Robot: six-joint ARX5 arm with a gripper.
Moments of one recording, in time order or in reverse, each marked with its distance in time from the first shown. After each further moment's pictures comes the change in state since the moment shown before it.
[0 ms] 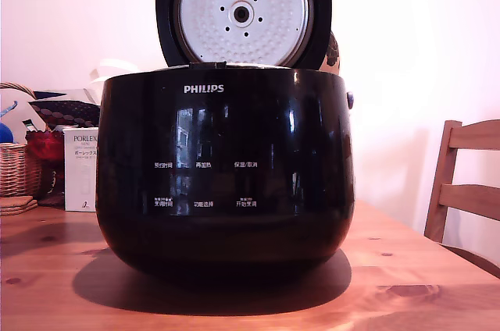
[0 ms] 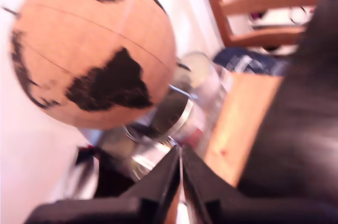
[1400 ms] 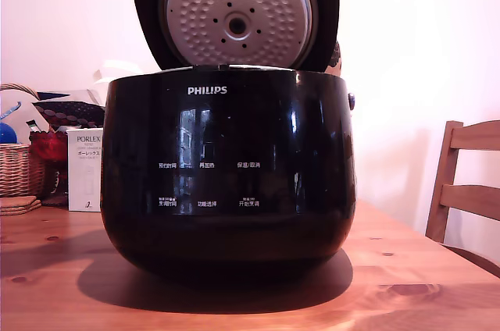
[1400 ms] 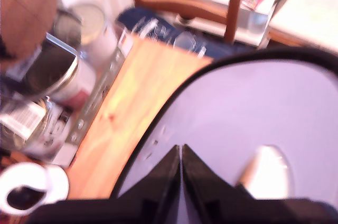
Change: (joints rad) arm -0.124 -0.001 -0.066 -0.223 0.016 -0.244
